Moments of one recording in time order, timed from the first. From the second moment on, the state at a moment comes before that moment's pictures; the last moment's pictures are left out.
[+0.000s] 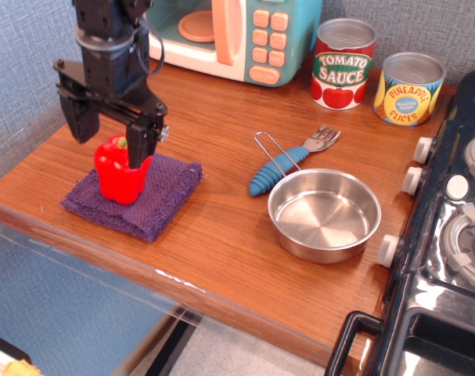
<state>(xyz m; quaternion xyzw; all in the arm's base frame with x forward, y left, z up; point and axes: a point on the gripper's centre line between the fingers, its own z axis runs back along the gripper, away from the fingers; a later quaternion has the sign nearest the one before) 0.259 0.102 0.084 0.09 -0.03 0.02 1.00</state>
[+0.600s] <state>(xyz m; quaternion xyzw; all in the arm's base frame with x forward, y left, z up) 0.259 0.104 0.058 0.10 0.01 0.05 0.99</state>
